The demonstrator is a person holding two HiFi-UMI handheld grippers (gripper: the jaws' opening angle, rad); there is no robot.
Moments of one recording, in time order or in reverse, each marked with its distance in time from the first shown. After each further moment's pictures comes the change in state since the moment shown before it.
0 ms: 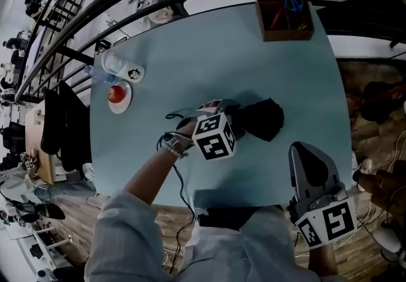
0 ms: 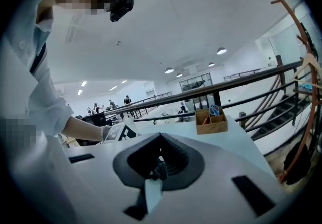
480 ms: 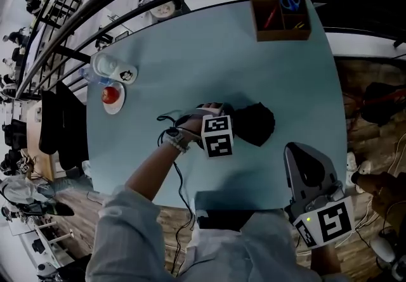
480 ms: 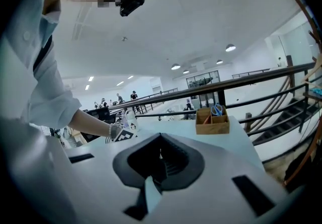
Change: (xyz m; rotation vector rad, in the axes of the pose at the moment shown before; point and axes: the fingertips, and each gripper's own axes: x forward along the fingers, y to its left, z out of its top) left arm 0.052 -0.006 -0.027 0.104 0.258 -0.107; right arm 0.008 -0.031 -0.004 -0.054 0.047 0.074
